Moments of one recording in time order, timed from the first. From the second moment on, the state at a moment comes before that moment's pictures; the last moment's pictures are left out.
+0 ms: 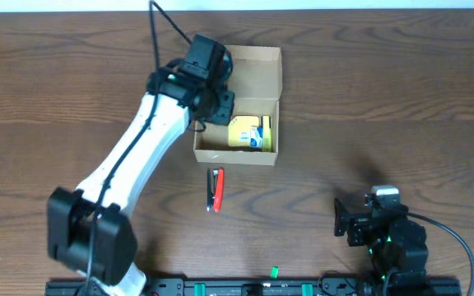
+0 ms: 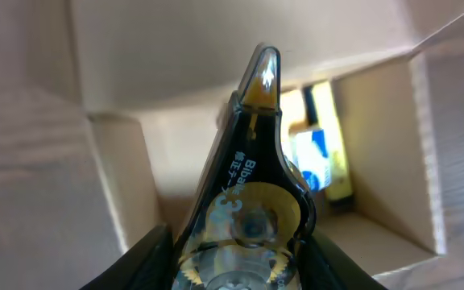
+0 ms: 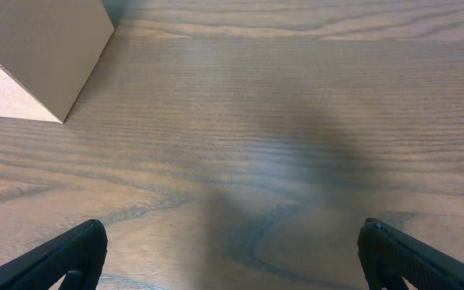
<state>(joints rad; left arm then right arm) -0.42 1.77 1.52 -0.93 0.11 -0.20 0.09 0.01 0.17 -0.75 -0.03 0.06</state>
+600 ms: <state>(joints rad) -0.43 1.94 1.52 -0.94 0.13 -0.25 0.09 0.01 0.17 -0.75 -0.03 0.06</state>
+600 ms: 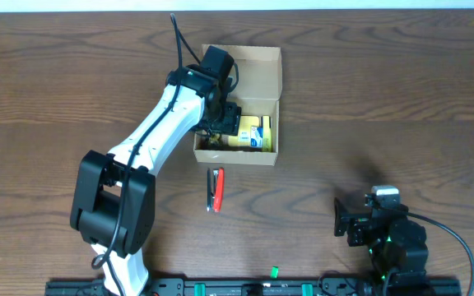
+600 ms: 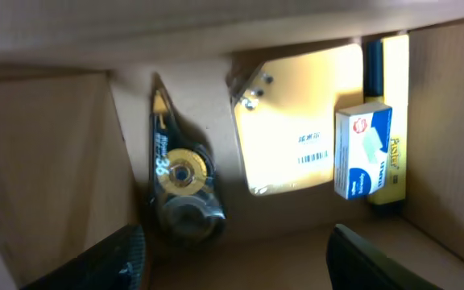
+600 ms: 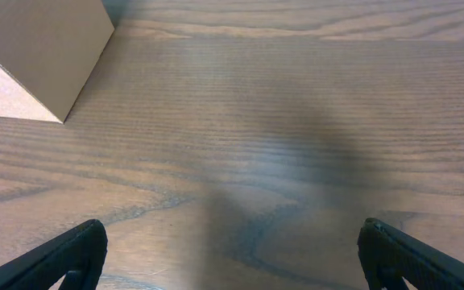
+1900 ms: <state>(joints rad) -0.43 1.05 0.90 -0.84 0.01 -0.58 0.09 0.01 0.17 -0.75 -0.03 0.06</state>
